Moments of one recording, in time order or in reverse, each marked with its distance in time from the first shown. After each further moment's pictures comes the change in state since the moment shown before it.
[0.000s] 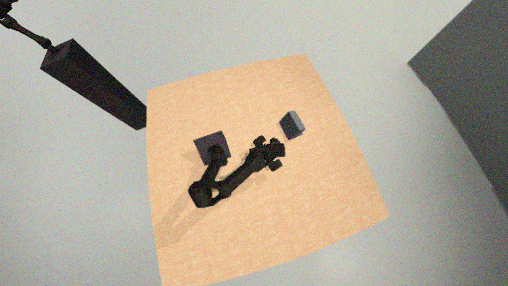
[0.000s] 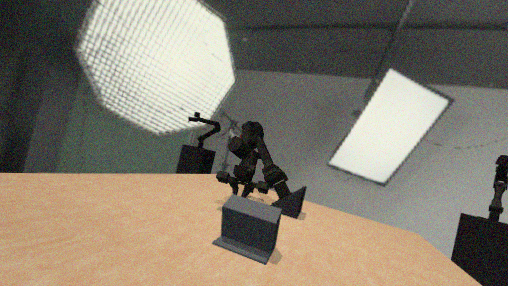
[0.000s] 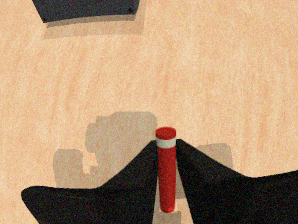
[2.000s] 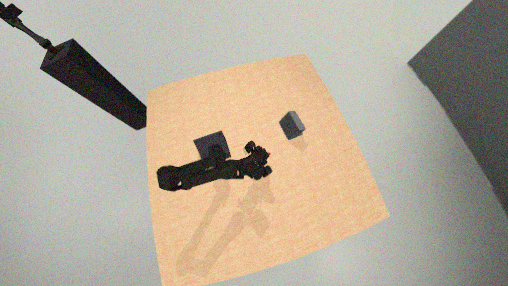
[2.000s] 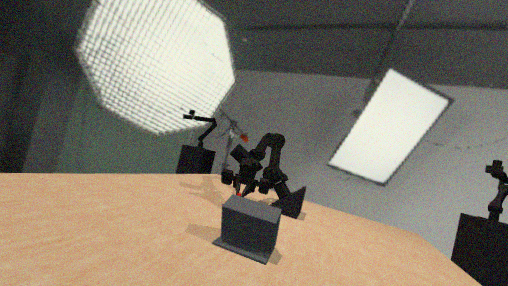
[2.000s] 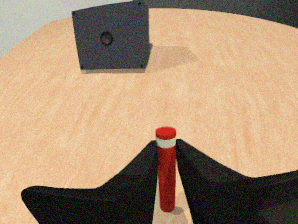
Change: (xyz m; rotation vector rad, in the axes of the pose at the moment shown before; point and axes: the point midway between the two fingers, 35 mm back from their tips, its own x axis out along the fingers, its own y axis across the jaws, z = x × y) arm -0.030 -0.001 -0.028 -0.005 -0.518 0.005
